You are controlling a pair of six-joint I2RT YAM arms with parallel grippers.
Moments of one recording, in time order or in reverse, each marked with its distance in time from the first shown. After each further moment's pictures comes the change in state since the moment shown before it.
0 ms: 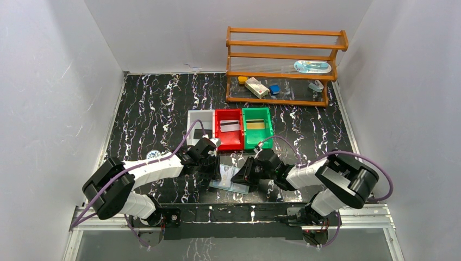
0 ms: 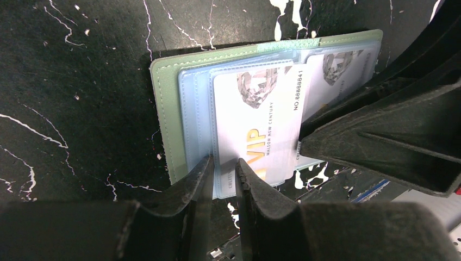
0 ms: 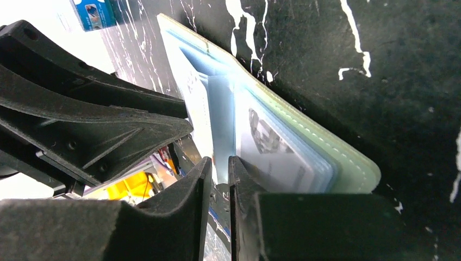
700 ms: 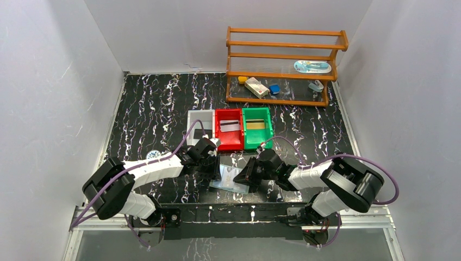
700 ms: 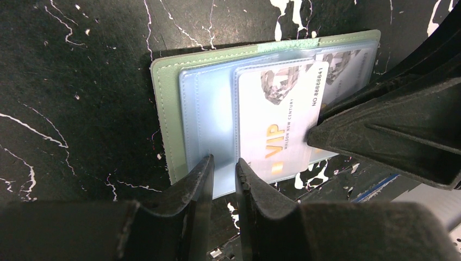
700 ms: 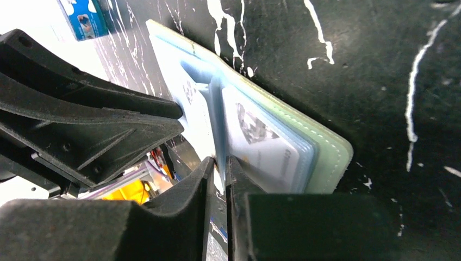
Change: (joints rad) left arm 0.000 0.000 0.000 0.000 -0.001 -0.002; right arm 0.000 -0.038 -0.007 -0.068 0.035 -0.001
